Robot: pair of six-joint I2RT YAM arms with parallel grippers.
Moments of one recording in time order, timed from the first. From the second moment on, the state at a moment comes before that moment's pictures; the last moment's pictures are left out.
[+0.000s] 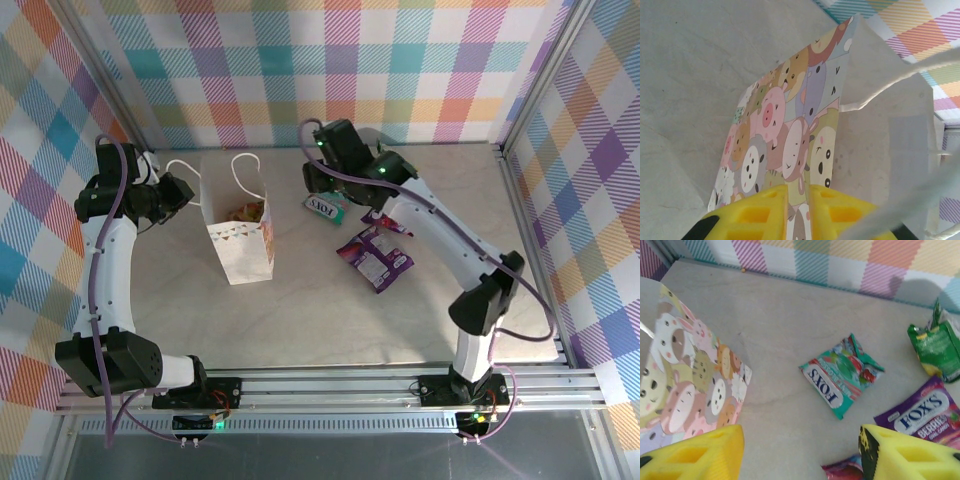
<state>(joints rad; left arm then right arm) 0.19 1.35 1.50 -1.00 0.37 -0.50 0.77 1.80 2.02 -0.93 0.27 0.33</state>
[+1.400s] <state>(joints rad) 0.19 1.28 1.48 -1.05 0.33 -0.52 0.08 1.34 1.00 -0.54 -0.22 0.62</state>
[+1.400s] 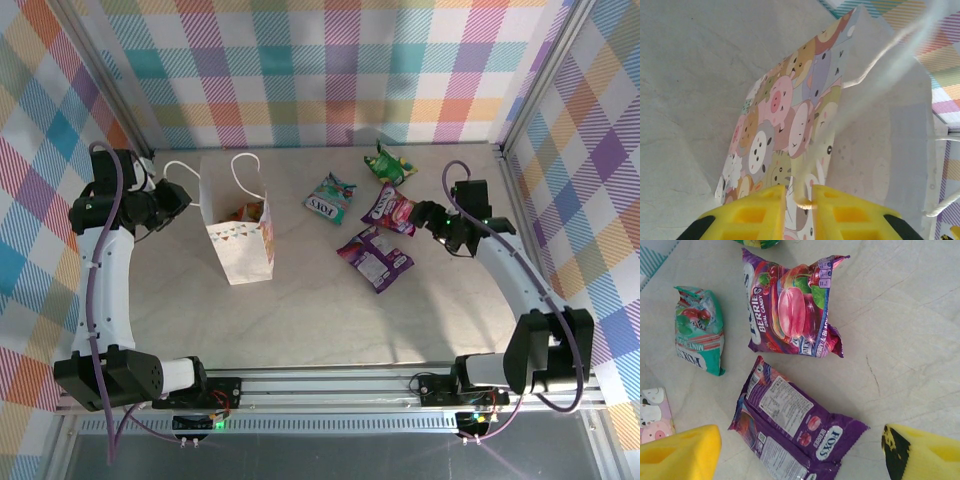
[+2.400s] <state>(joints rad) 0.19 1.26 1.47 -1.10 0.26 -0.47 0.05 1.72 1.12 -0.38 -0.34 0.62</state>
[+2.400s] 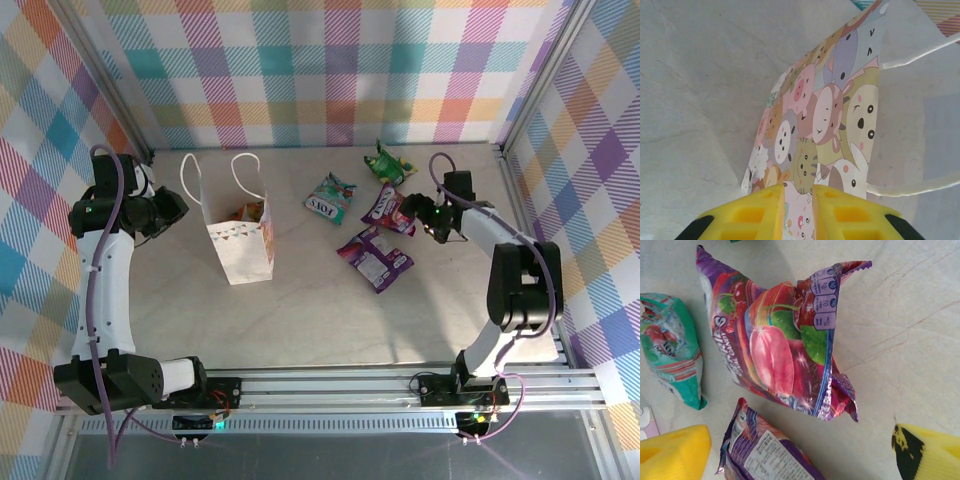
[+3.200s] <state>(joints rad) 0.19 1.29 1.47 -1.10 0.21 -0.47 0.07 2.01 1.34 -0.31 -0.39 0.61</state>
